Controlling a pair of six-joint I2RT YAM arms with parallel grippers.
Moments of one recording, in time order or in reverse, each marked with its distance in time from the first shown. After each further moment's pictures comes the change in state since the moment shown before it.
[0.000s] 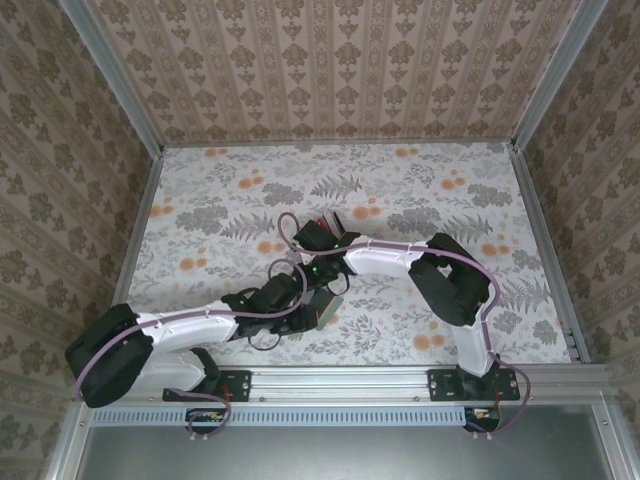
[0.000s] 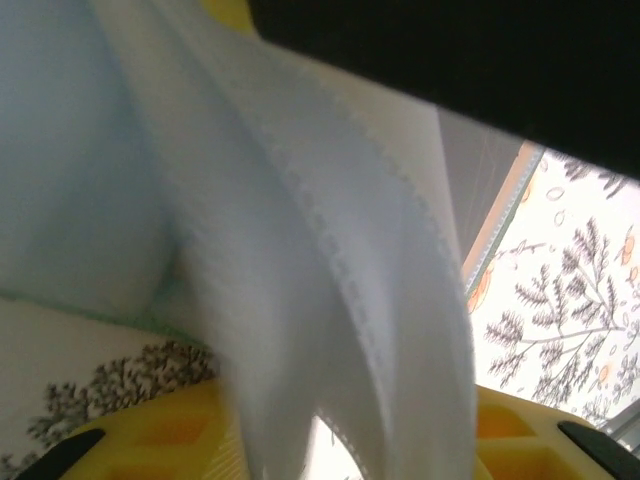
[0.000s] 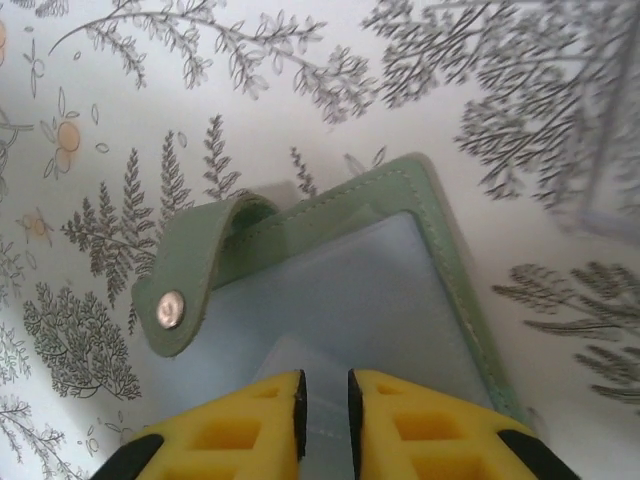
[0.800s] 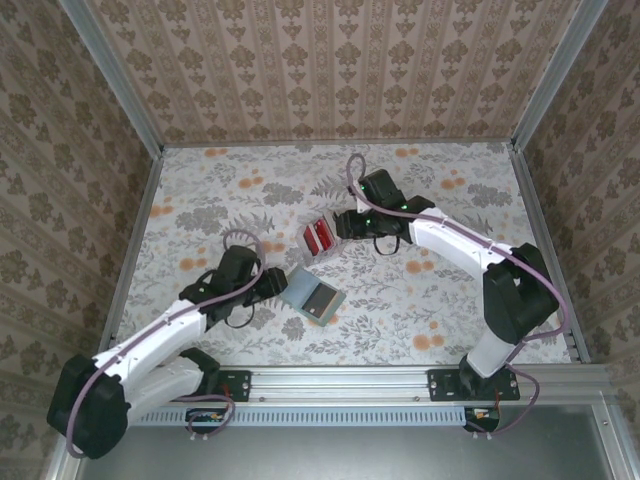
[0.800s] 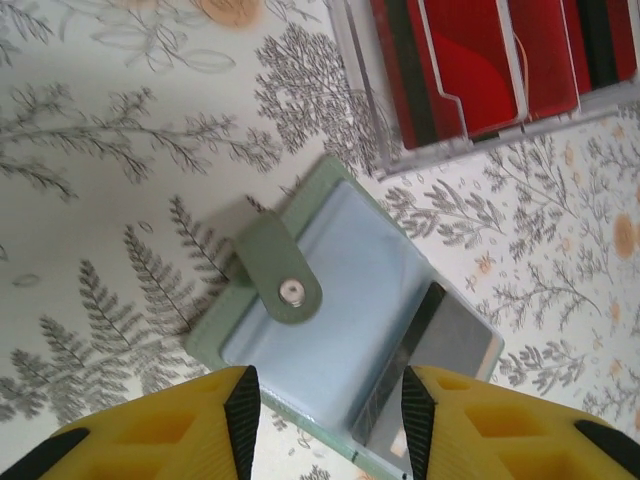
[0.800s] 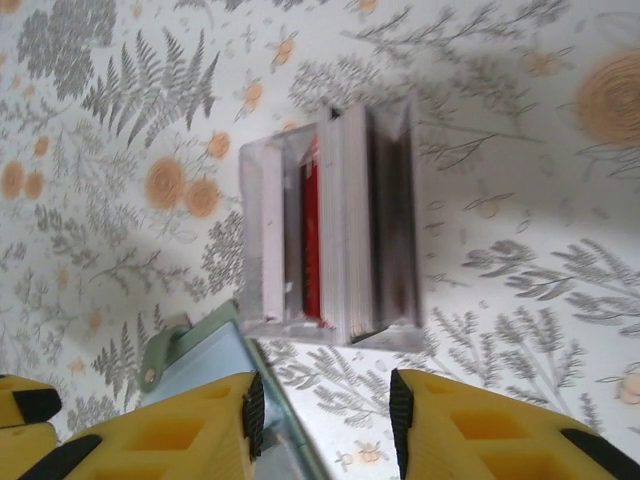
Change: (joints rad) left arm 0.384 -0.249 0.069 -0.178 -0.028 0.206; right arm -0.331 -0.332 -0.082 -0.054 0.029 -0.059
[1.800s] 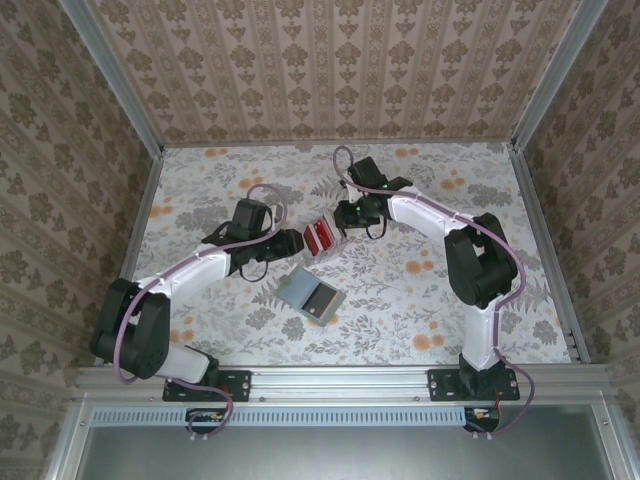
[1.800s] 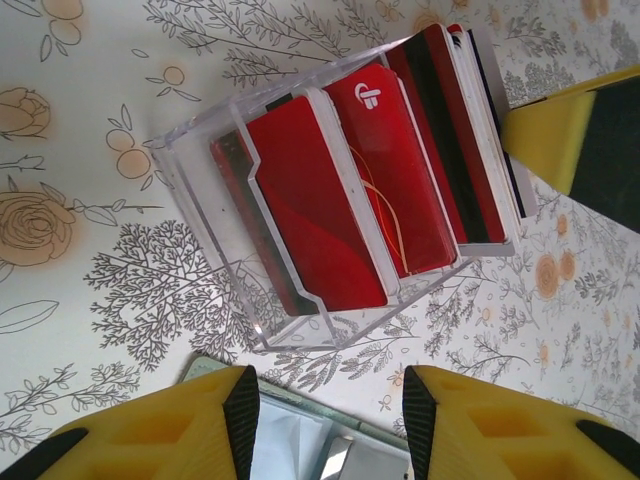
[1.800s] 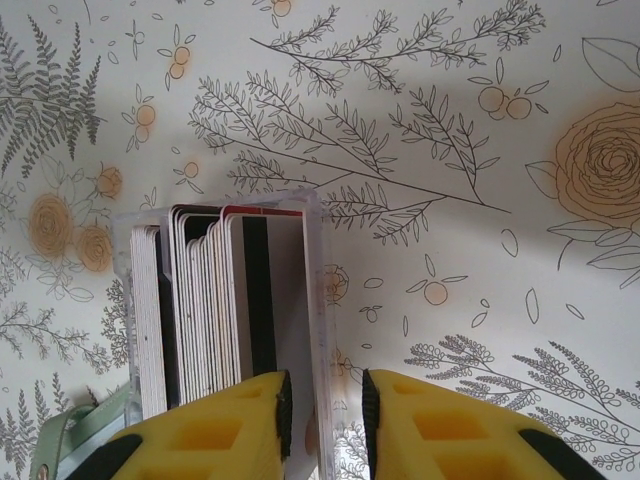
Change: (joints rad) left arm 0.109 0.444 0.325 0.120 0.232 0.180; right arm -0.042 0.307 0.265 -0.110 -0.003 -0.076
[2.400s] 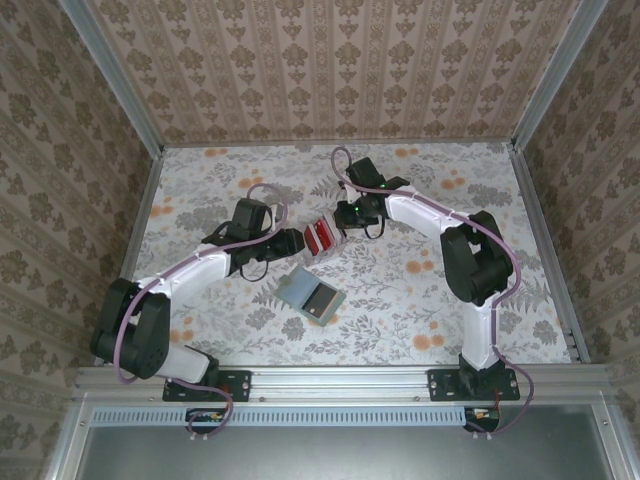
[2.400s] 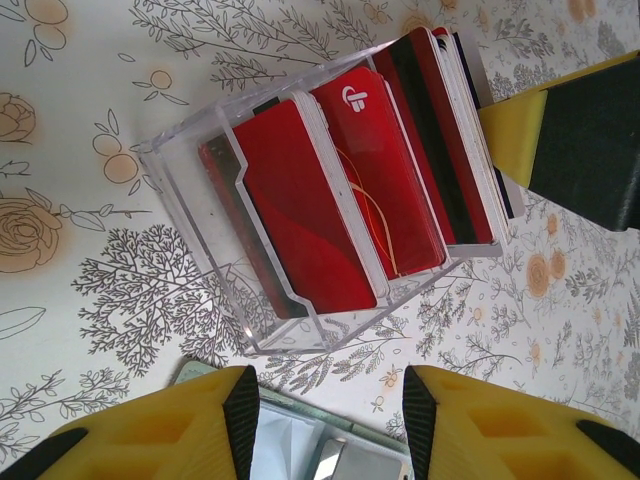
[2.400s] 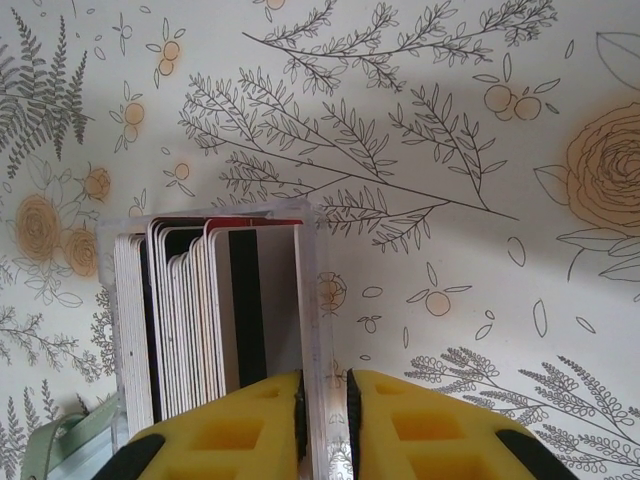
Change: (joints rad) left arm 0.001 0.000 -0.002 0.011 0.011 0.000; right arm 0.000 0.032 0.021 -0.005 -0.006 -0.002
